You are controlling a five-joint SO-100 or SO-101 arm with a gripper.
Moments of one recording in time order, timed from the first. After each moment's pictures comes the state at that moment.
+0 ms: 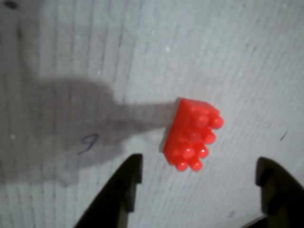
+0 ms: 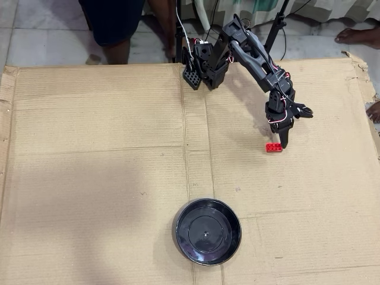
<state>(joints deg) -42.0 84.8 106.8 55.4 20.2</state>
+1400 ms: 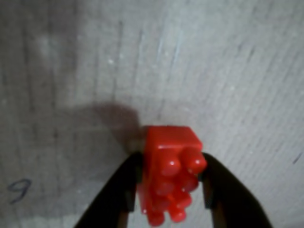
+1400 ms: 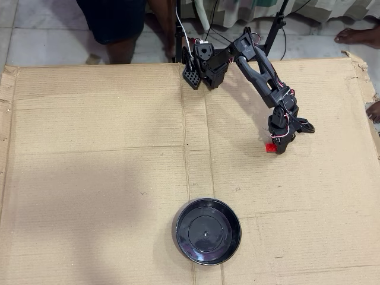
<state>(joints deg) -39.5 67.2 91.8 55.4 20.6</state>
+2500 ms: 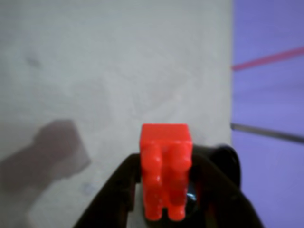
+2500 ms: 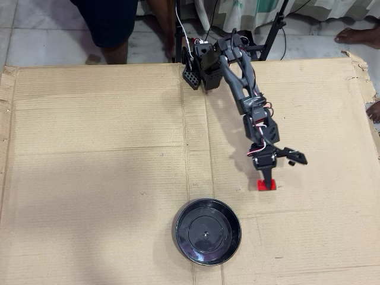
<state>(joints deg) -16.0 73.4 91.8 25.0 19.9</state>
